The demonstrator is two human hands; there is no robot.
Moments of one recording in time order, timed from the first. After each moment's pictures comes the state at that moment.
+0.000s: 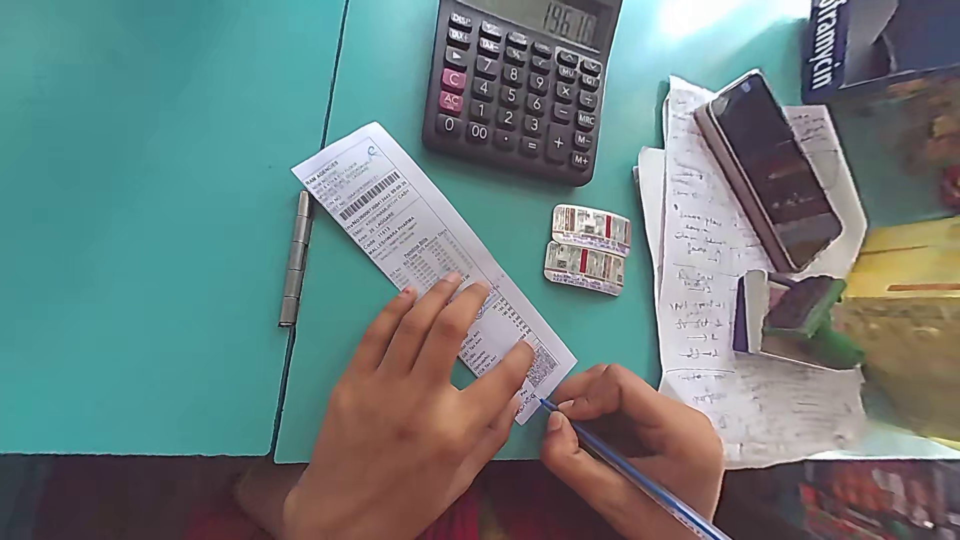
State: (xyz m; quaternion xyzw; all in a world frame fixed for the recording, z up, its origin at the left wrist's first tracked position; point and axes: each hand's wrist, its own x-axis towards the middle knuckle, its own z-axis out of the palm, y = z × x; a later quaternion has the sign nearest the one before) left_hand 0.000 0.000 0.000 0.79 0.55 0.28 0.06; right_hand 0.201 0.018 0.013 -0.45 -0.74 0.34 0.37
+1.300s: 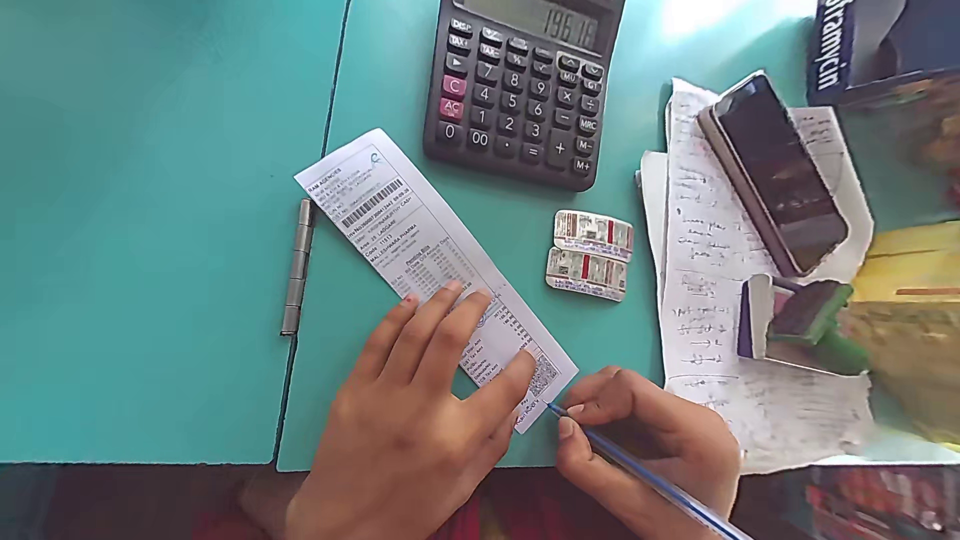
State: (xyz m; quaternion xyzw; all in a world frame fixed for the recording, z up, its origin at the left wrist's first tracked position) left_hand -0.001 -0.001 0.000 0.78 0.55 0.28 0.07; right_hand 0.211 0.025 0.012 -0.42 -0.74 0.37 0.38
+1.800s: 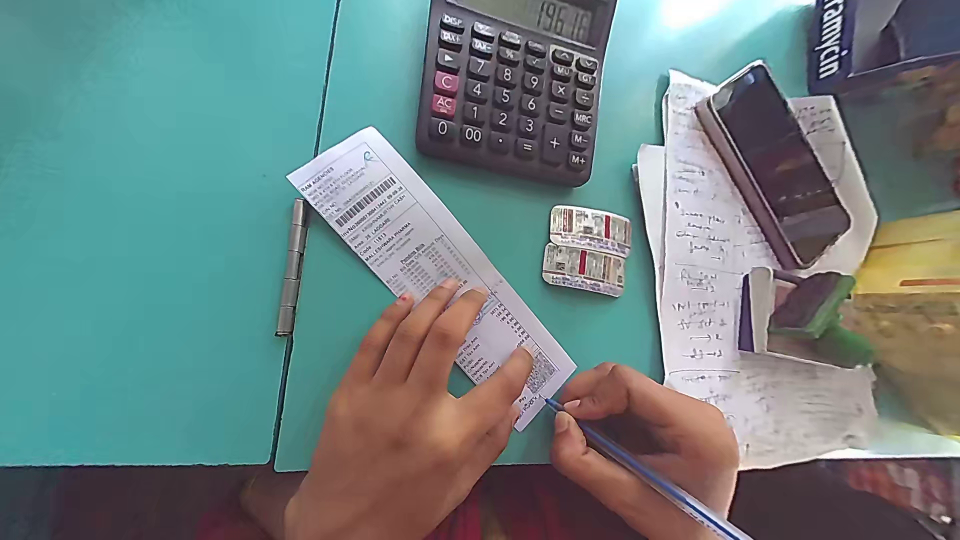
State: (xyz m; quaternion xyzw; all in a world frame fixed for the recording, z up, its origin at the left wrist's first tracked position) left_hand -0.001 -0.001 0.000 0.79 0.55 0.27 0.07; right_hand 0.210 0.025 0.012 -0.43 -0.74 0.36 0.37
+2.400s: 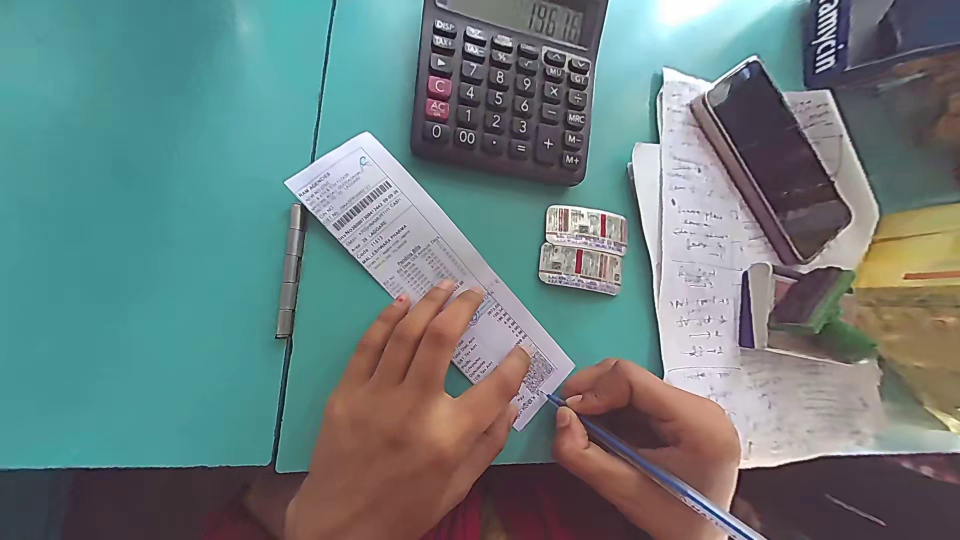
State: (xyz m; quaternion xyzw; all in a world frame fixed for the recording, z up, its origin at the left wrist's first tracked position) left_hand -0.001 -0.001 0.000 0.79 0.55 0.27 0.07; right_hand 0.209 0.024 0.012 -0.44 -0.73 0.34 0.38
